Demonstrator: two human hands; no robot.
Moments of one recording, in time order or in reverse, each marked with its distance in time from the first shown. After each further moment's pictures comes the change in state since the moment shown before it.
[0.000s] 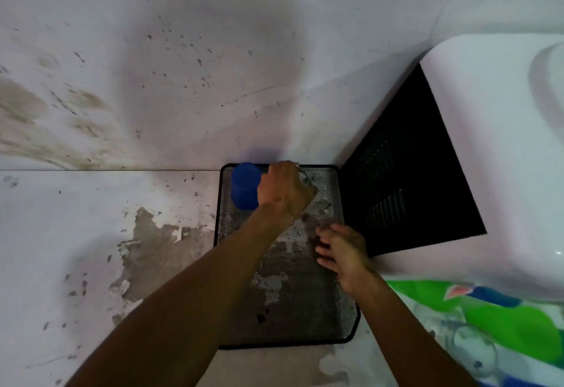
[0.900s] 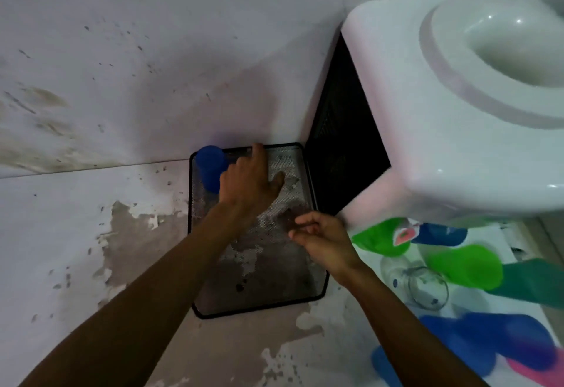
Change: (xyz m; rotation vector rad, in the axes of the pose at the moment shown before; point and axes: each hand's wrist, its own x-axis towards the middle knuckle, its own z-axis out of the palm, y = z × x) left_hand -0.058 0.009 -0.007 0.276 0.033 0.237; right_hand -0.050 0.018 -0.044 -0.338 -0.148 -0.337
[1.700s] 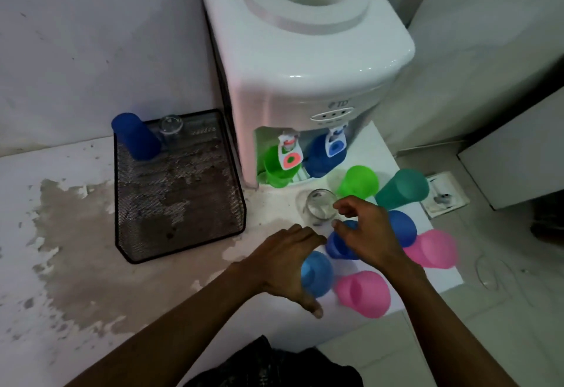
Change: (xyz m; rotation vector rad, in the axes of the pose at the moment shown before) left_hand -0.213 0.139 0.112 -0.039 -0.545 0.762; right_hand -0.150 0.110 -0.194 -0.526 0.317 -0.265
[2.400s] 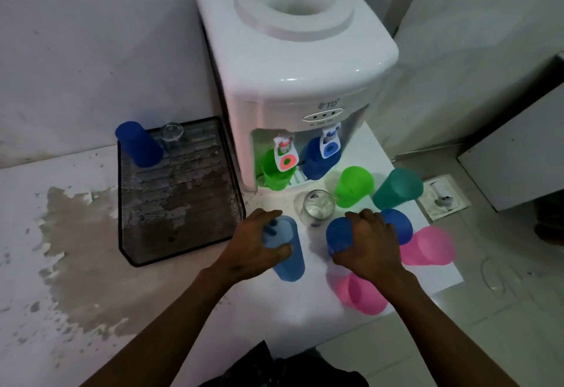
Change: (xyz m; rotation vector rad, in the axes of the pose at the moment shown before) left_hand -0.025 -0.022 -0.009 -0.510 0.426 -0.349; right_hand -0.023 0.014 0.008 -0.563 -0.029 0.059
